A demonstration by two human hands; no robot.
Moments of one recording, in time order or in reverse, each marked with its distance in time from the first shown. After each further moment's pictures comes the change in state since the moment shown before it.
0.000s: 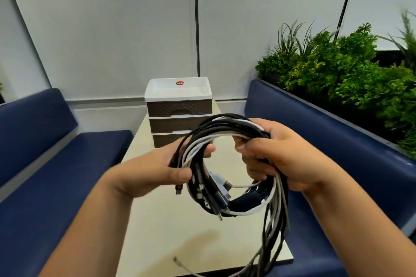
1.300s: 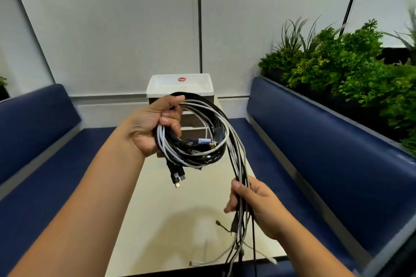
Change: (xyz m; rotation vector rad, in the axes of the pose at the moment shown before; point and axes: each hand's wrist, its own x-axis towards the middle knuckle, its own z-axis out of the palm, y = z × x) left_hand 0.041 0.025 -0.037 -0.864 0.433 -0.229; right_hand -0.017 0.141 -0.003 0.024 0.268 0.147
